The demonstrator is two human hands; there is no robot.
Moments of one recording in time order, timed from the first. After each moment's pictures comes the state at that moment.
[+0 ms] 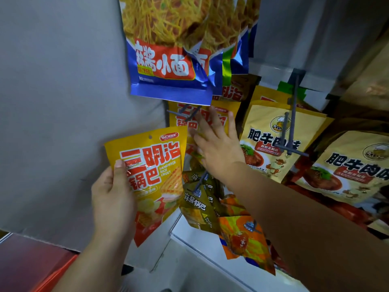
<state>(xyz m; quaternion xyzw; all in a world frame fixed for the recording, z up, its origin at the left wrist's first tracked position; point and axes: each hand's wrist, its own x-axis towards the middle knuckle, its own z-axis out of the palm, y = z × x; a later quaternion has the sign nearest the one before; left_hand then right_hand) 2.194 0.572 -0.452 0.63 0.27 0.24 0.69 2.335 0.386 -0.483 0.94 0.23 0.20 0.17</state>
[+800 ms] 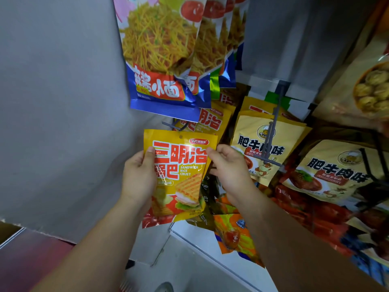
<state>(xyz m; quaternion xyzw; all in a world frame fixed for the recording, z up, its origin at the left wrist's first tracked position) 2.237 0.550 -0.430 0.69 0.25 0.11 0.67 2.265 0.370 -0.427 0.70 -0.07 -0.08 -0.71</state>
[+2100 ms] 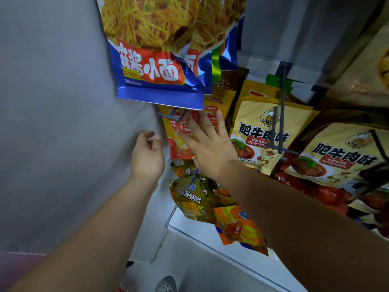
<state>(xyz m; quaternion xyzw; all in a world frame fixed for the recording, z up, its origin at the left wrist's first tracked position) 2.299 0.557 -0.471 0.76 0.22 0.09 0.60 2.320 0.388 -0.469 0.94 0.24 0.16 0.16</state>
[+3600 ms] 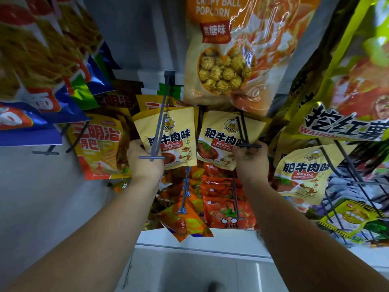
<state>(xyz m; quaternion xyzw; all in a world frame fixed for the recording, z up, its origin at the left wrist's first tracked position) 2.298 0.367 -0.454 0.82 0.12 0.02 0.56 2.210 0.154 -0.454 0.71 -0.37 0.22 -0.55</state>
